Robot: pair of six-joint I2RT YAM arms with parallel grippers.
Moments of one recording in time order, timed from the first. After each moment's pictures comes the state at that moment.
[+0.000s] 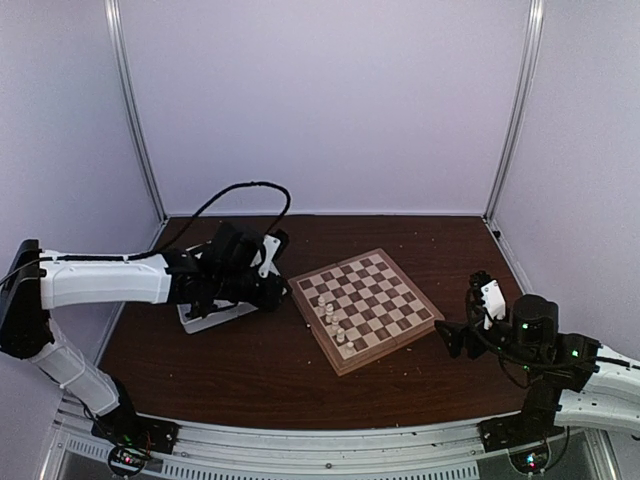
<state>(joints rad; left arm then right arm) -0.89 1.50 0.98 -0.20 -0.14 -0.24 0.86 0.47 0.28 -0.22 0.34 0.19</state>
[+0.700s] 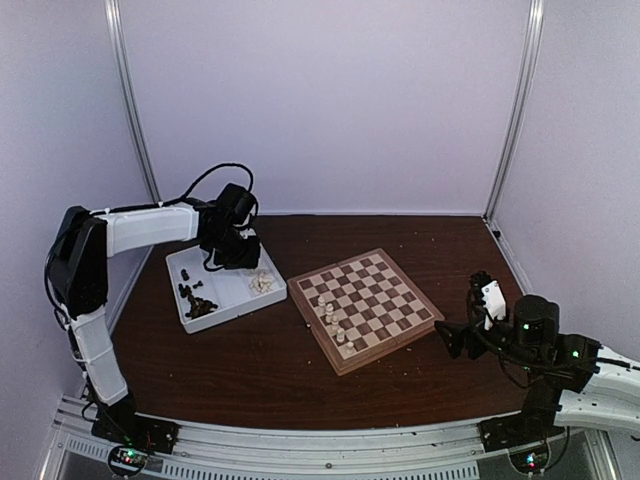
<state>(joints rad) -0.55 1.85 1.42 -0.60 -0.14 -0.47 0.86 0.46 0.28 -0.22 0.33 0.19</state>
